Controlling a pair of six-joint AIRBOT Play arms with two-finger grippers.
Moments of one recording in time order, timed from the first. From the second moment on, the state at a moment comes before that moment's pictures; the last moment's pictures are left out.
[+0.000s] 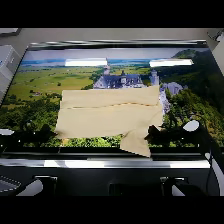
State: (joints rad) left arm 0.46 -1.17 0.51 0.81 -0.97 -1.33; right arm -0.07 -1.07 0.57 -0.86 1.13 1.60
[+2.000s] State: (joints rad) left arm 0.18 -1.84 1.61 0.92 -0.92 -1.47; right arm -0.07 -1.78 1.60 -1.15 0.96 1.77
